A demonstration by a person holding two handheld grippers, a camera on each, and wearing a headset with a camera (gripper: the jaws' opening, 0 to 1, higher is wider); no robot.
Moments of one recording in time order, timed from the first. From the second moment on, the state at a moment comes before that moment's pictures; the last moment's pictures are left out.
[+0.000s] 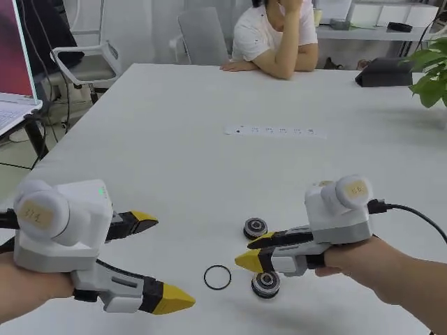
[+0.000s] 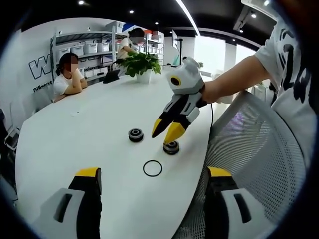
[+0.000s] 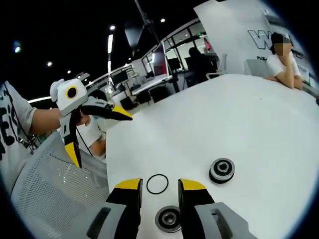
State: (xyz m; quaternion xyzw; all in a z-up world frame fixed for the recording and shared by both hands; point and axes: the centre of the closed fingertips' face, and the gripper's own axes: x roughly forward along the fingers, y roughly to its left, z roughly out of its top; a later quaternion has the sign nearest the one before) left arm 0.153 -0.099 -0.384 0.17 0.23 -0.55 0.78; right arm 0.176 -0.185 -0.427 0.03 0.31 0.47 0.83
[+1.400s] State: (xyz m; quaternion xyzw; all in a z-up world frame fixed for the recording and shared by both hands) left arm 0.166 -0.179 -0.394 0.19 0.22 -0.61 0.73; right arm 0.162 -0.255 -0.436 0.01 0.31 0.44 0.84
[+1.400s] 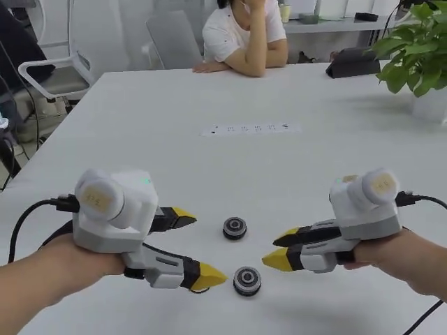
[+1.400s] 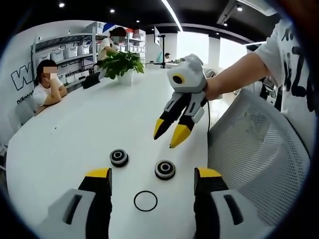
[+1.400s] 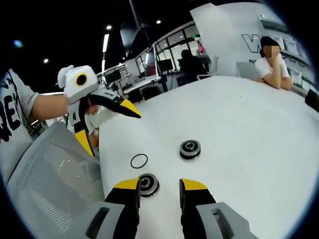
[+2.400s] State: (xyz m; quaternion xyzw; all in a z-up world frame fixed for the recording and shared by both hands) left arm 0.149 -0.212 -0.437 0.22 0.27 -0.64 0.69; right arm 0.143 -0.249 -0.464 -0.02 0.32 0.47 0.82
